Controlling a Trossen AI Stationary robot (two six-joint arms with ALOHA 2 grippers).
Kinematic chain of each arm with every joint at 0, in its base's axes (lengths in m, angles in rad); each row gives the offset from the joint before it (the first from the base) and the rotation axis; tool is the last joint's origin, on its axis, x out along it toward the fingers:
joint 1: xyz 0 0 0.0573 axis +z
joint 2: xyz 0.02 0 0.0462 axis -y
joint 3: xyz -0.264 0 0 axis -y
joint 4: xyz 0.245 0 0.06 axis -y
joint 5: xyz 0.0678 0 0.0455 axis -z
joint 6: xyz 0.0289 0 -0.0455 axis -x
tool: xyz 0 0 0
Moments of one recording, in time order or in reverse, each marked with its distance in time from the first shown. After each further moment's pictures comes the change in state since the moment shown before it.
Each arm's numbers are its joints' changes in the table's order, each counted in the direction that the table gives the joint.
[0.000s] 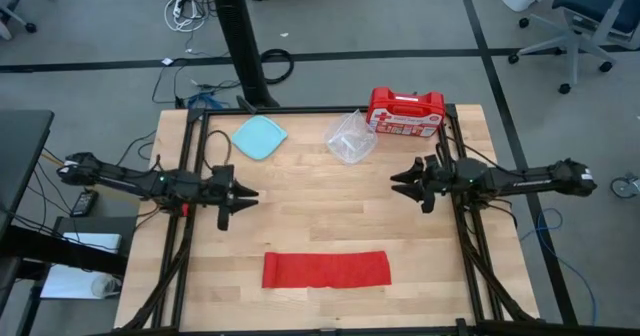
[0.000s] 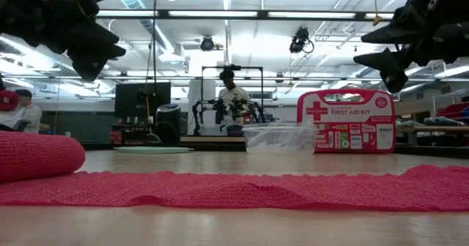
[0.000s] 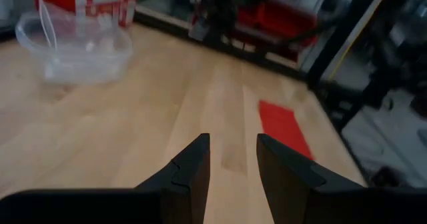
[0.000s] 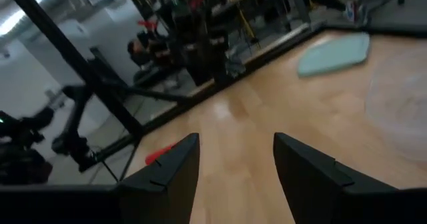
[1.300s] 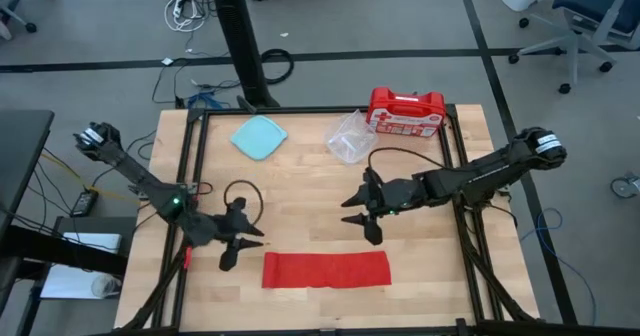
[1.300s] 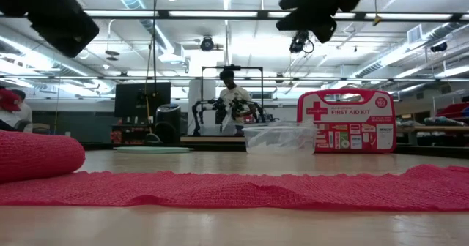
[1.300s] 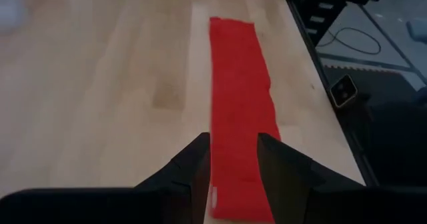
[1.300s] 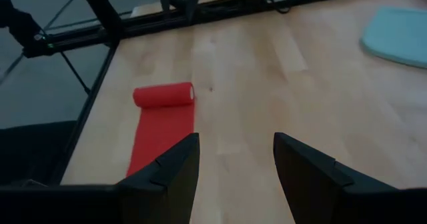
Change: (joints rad) left arm -0.455 -0.529 0.298 -0.096 -0.227 0.155; right arm 0.270 -0.988 0.778 -0.207 0.138 0.217
